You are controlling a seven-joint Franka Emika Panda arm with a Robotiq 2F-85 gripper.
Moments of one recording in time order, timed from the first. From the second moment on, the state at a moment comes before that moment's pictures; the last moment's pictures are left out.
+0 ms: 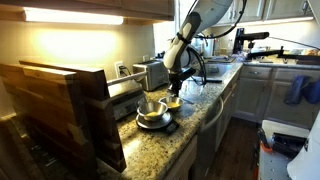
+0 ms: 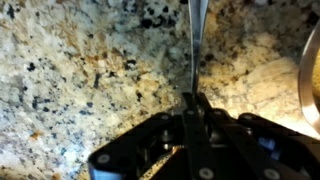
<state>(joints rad) -0.23 0.52 -0.12 -1.95 -0.10 2.55 -0.17</state>
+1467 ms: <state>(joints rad) -0.23 0.47 -0.17 -1.99 -0.16 2.52 -0.19</state>
